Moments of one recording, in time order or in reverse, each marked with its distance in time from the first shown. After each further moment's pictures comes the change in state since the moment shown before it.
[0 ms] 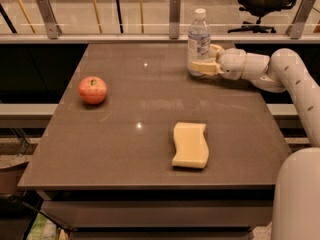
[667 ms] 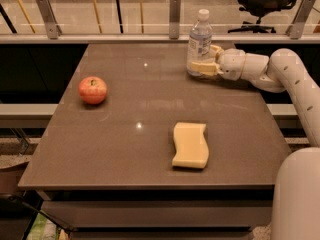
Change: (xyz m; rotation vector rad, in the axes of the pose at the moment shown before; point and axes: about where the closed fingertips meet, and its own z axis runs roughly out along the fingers) arm -0.001 0.000 0.000 0.000 -0.001 0.001
